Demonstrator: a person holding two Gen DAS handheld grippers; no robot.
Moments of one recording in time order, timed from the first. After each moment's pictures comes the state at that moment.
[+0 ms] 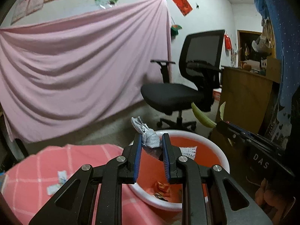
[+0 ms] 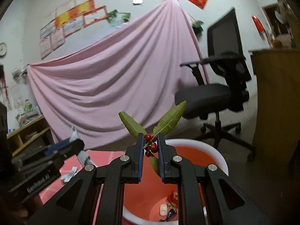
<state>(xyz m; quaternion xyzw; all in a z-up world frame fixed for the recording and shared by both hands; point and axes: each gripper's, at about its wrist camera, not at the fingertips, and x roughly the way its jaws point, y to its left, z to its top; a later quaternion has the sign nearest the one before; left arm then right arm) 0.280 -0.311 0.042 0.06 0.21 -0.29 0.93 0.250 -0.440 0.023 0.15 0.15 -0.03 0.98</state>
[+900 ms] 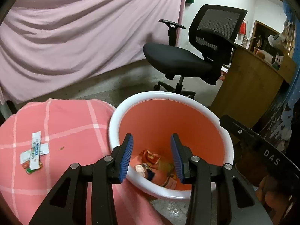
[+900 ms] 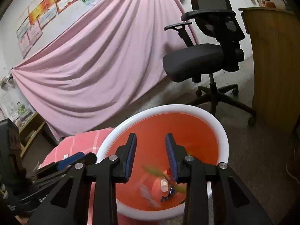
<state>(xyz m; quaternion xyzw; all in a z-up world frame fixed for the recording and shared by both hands) 0.319 -0.315 0.012 0.03 0.36 -0.27 0.89 0.275 -0.469 -0.009 0.21 0.27 -0.03 0.94</state>
